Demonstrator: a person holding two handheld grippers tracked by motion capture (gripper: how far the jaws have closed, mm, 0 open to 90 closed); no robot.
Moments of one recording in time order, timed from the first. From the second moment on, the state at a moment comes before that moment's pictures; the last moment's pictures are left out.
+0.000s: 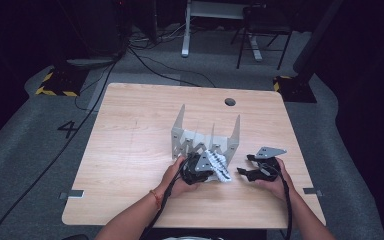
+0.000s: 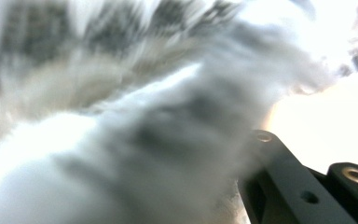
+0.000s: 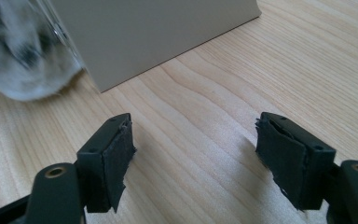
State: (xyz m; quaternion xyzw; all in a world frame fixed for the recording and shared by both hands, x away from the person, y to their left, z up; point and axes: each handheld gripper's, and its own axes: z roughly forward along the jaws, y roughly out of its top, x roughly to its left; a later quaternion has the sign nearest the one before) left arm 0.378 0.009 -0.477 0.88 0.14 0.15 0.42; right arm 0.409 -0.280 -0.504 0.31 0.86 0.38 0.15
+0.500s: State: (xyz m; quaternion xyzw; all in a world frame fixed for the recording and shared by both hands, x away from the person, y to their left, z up) left arm 0.373 -0.004 -0.421 0.84 0.13 0.18 0.49; right arm 0.409 -0.279 -0.504 0.31 0.86 0.38 0.15
